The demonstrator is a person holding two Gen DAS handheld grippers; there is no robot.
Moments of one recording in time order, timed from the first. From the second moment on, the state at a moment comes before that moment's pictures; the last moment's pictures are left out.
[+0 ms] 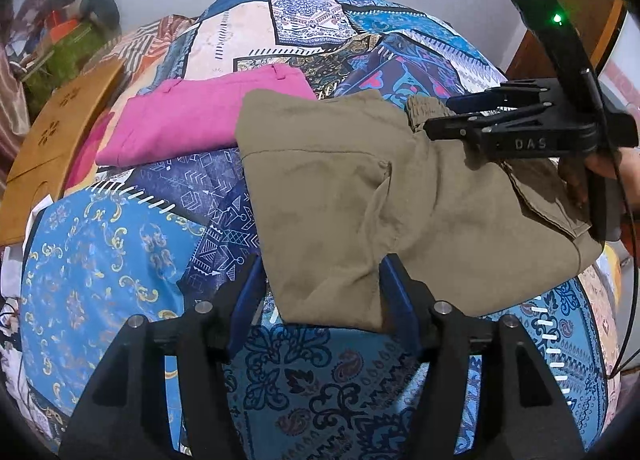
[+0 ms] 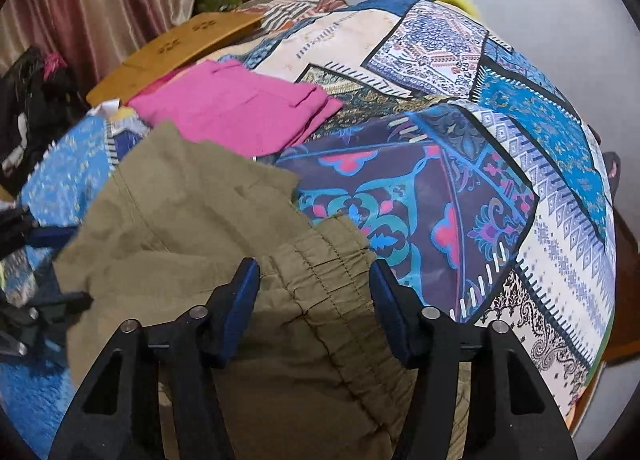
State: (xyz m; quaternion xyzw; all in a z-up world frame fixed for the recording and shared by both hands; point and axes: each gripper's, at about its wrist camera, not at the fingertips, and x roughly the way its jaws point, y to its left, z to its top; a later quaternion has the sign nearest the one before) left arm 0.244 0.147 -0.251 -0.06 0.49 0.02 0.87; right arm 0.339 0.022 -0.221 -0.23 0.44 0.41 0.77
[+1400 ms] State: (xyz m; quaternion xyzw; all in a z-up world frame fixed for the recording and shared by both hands) left arm 0.291 0.187 -0.266 -0.10 0.52 0.01 0.85; right arm 0.295 -0.150 -0.225 -0.04 0.50 0.26 0.83
